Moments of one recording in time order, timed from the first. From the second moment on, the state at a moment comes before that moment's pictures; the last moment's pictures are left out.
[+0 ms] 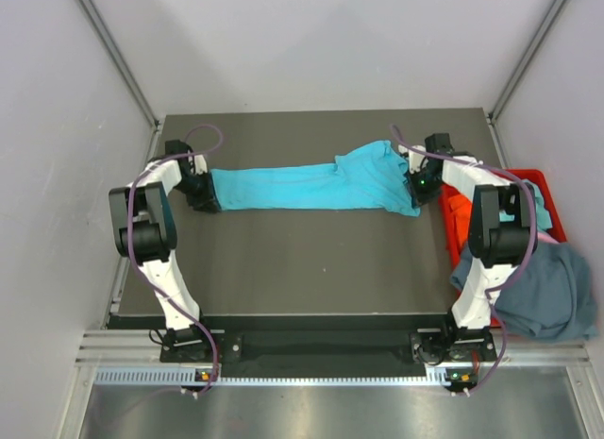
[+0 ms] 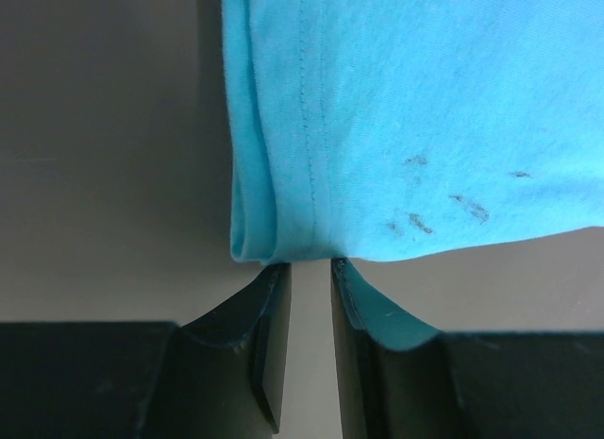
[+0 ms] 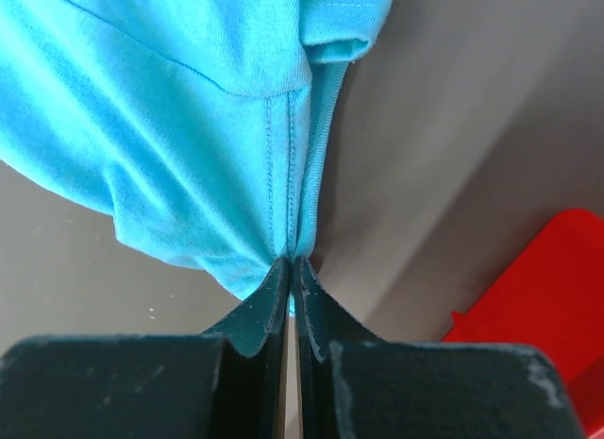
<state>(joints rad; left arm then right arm) 0.16 1.99 1.40 -0.68 0.31 -0.06 0.06 1.90 1.32 -0.62 -0.18 -0.30</state>
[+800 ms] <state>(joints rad) 0.21 1.92 1.58 -0.72 0.35 -0.02 0.04 1.88 1.52 -0.63 -0.24 -0.22</state>
